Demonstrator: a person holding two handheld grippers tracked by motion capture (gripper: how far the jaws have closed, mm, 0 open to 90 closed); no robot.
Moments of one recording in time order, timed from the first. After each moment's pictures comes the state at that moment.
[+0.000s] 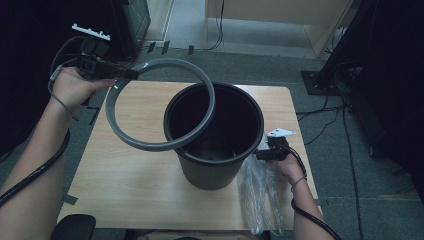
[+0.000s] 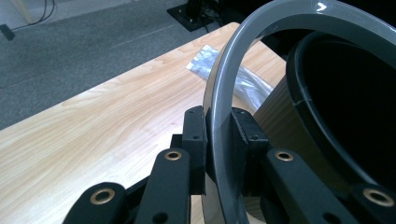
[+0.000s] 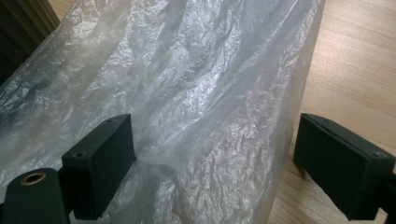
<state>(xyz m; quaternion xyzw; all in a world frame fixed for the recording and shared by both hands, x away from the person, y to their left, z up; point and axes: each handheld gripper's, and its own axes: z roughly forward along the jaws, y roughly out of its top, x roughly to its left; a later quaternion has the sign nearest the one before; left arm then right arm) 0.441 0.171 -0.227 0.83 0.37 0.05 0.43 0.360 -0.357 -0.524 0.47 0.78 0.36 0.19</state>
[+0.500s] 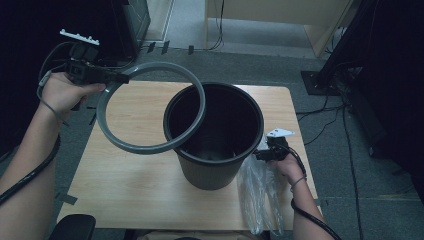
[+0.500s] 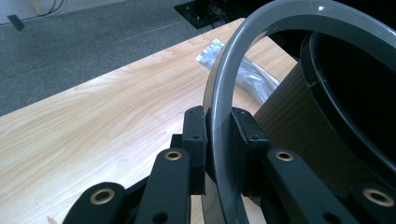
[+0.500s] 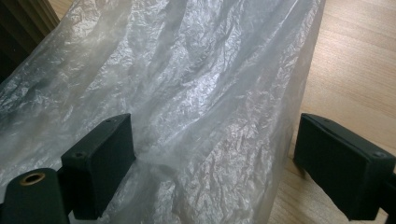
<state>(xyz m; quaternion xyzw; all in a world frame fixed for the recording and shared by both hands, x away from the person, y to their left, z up) 0.434 0.195 -0.235 0.82 0.39 0.05 0.43 0.360 -0.356 -0.524 0.47 0.79 0.35 0.19</state>
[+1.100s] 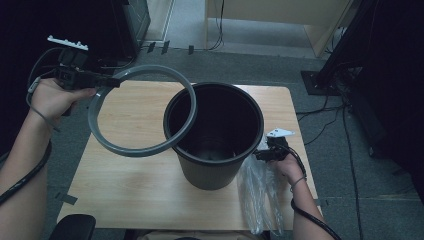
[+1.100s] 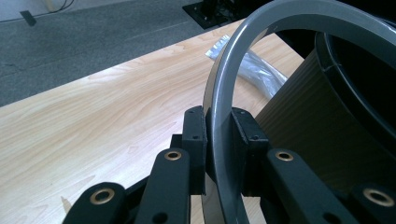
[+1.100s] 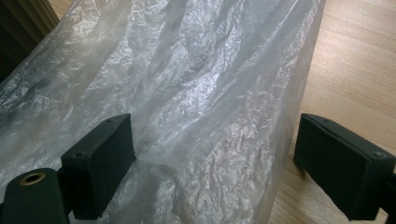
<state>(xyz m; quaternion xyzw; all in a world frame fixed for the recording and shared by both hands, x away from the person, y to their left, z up) 0.425 0.217 -0.244 0.81 0.40 0.05 0.43 0.360 -0.356 -0.524 0.47 0.79 0.35 0.19</state>
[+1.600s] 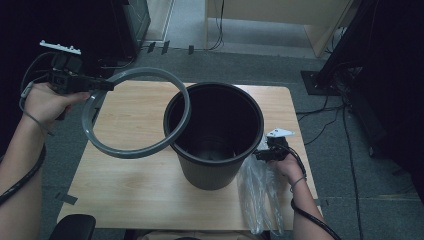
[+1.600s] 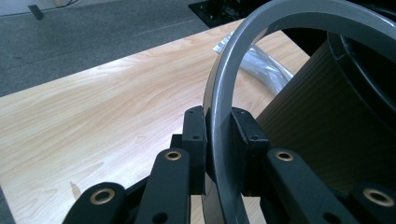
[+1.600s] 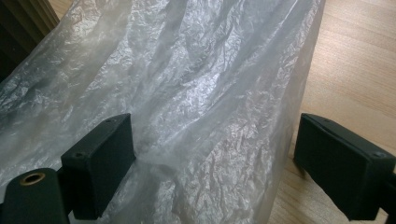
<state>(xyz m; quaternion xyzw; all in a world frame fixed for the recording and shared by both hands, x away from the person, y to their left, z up) 0.421 0.232 -0.251 0.80 0.41 0.06 0.42 0.360 -0.356 -0.524 0.47 0.79 0.35 0.19</state>
